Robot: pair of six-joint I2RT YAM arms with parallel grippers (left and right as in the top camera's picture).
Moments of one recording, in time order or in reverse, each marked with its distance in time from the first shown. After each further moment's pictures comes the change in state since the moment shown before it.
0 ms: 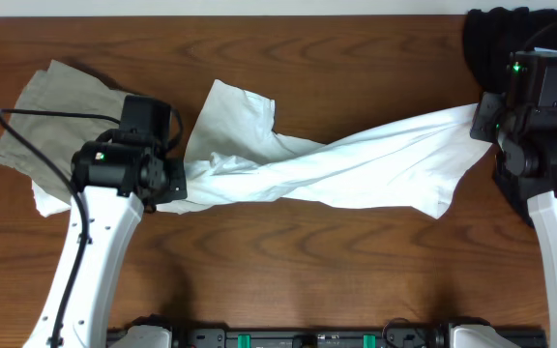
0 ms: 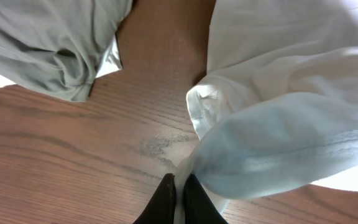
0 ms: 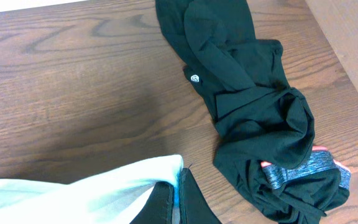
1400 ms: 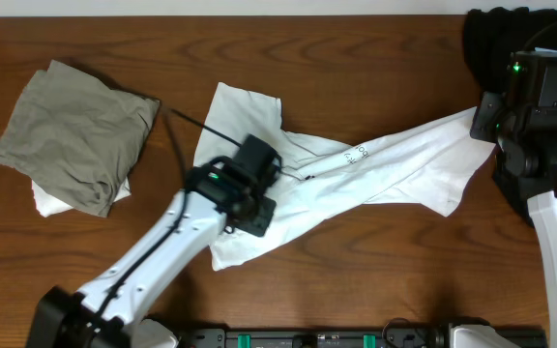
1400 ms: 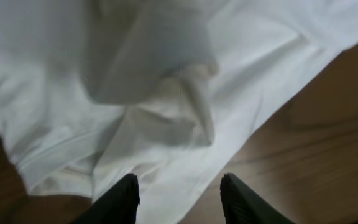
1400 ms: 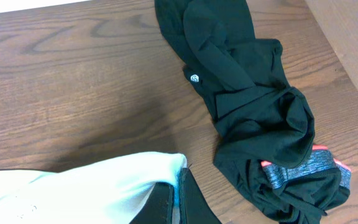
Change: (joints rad) left arm -0.453 0.121 -0.234 0.316 0.220 0.105; right arm 0.000 0.000 0.000 0.000 0.001 0.006
